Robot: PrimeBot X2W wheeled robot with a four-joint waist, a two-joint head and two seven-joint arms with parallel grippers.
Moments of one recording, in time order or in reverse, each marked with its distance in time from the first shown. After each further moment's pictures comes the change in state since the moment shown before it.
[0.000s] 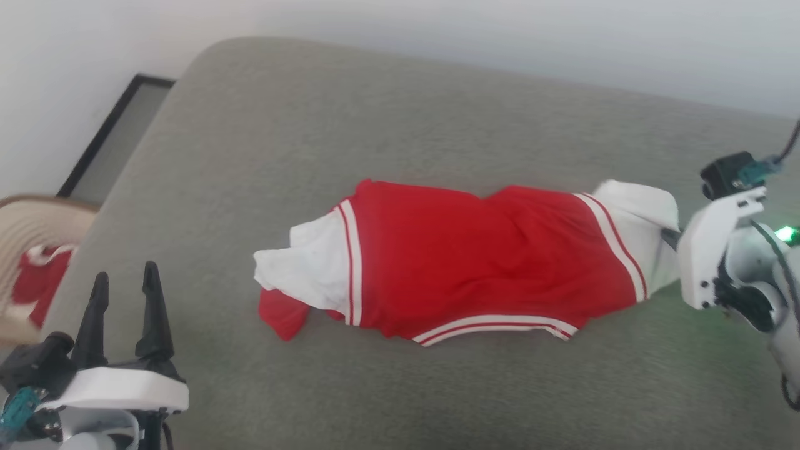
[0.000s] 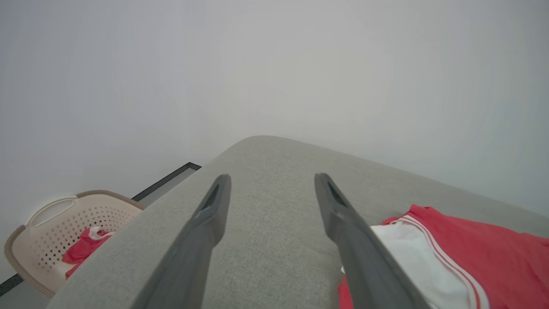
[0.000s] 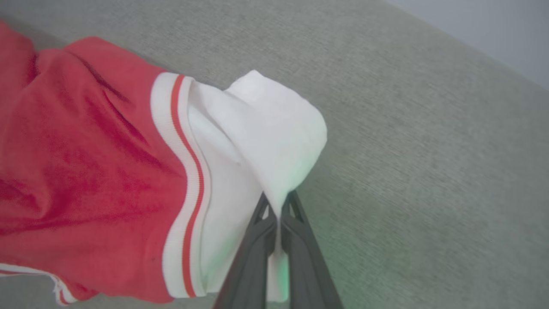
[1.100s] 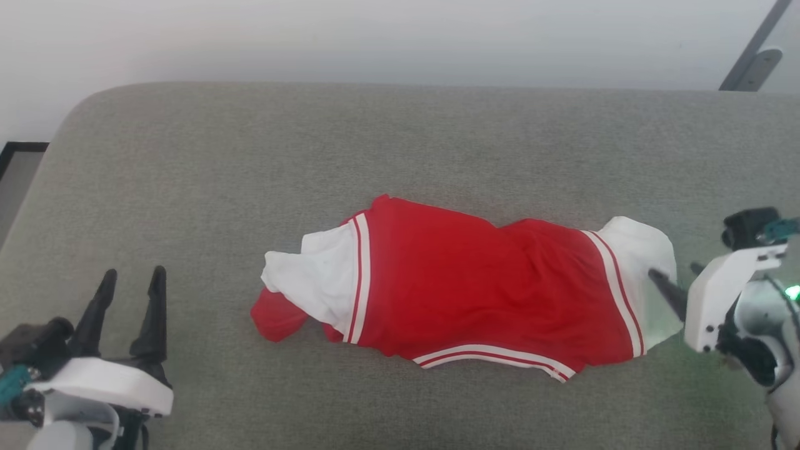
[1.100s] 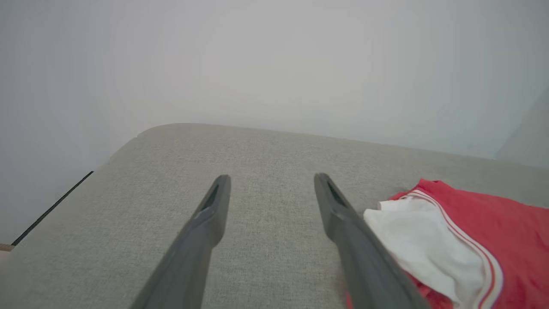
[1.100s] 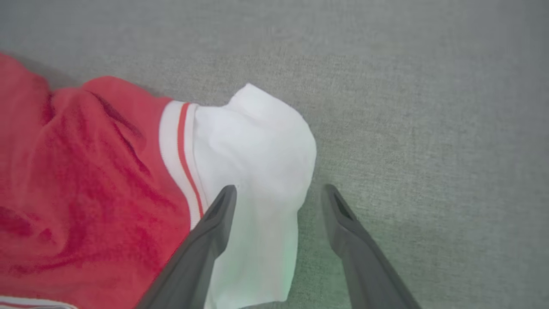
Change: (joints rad) left arm -0.017 0.224 -0.191 0.072 -0.150 0.000 0.013; right arm 0.258 0.075 -0.296 -0.162 -0.088 0.000 -0.013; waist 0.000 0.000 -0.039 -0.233
